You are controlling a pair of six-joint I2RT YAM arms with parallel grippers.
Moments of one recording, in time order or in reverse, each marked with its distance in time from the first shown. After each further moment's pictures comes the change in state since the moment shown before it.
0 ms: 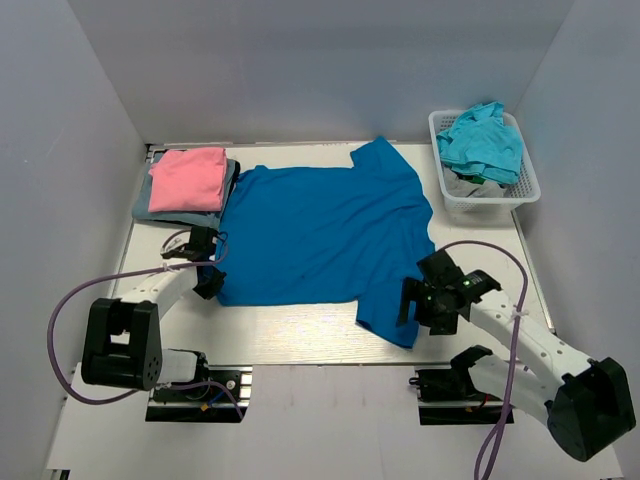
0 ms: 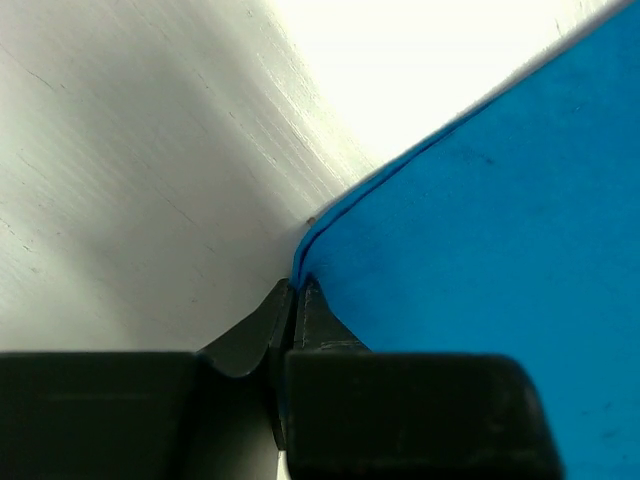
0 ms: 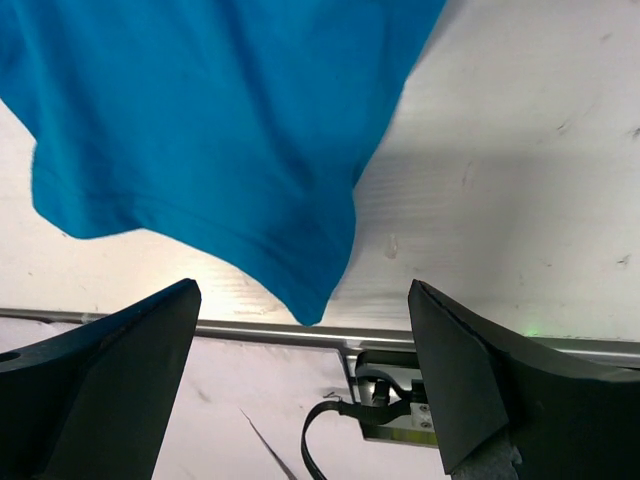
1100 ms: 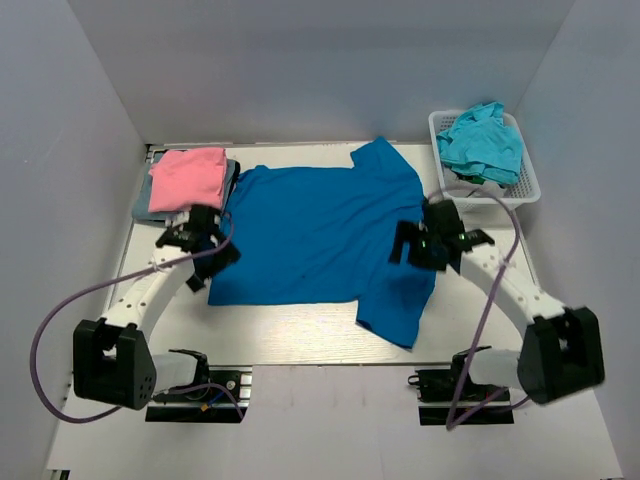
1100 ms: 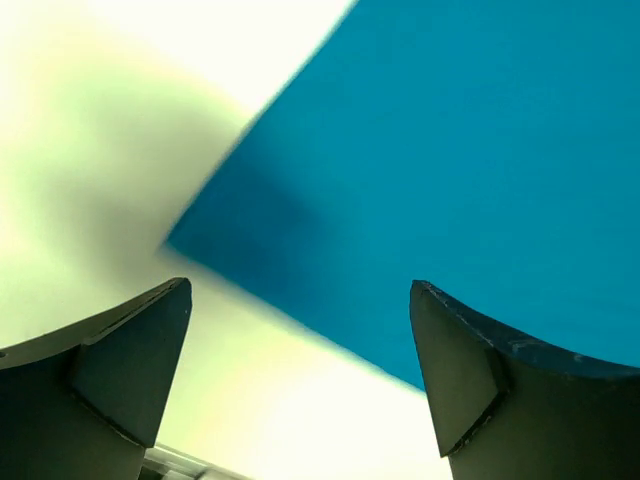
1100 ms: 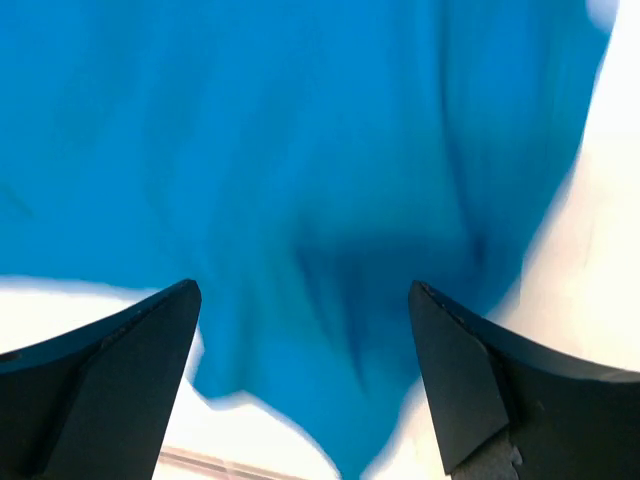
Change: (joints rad) left arm -0.084 -0.073 0.326 -0.241 0.015 0.165; right arm -0.169 0.381 0.364 0.370 -0.014 -0.235
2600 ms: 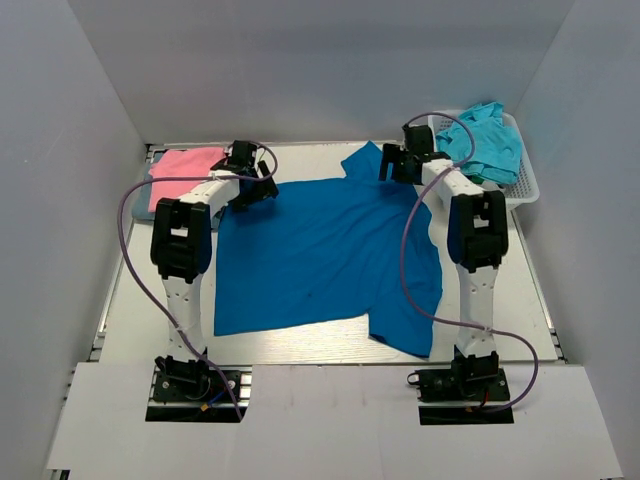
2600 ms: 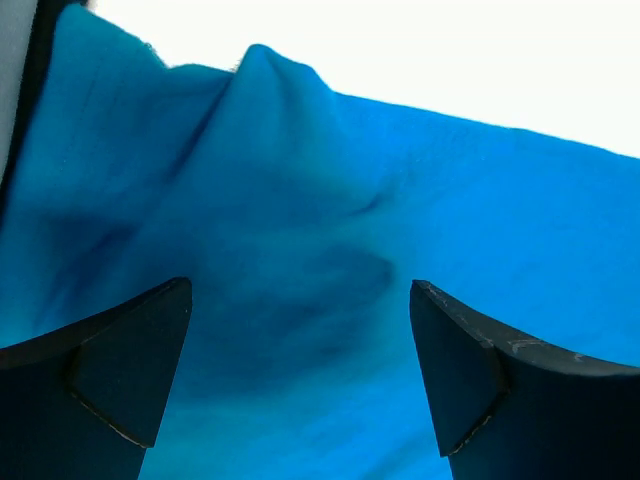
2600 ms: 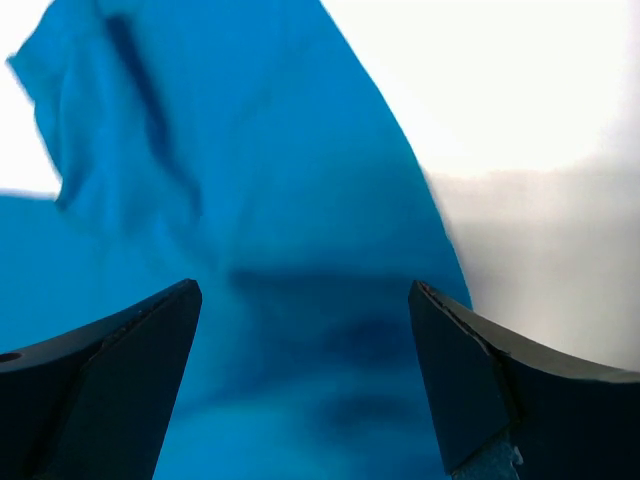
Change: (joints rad) left arm -0.008 0.916 0.708 0.334 0.160 0.274; right arm -0.132 0.919 0.858 0.178 0.048 -0.194
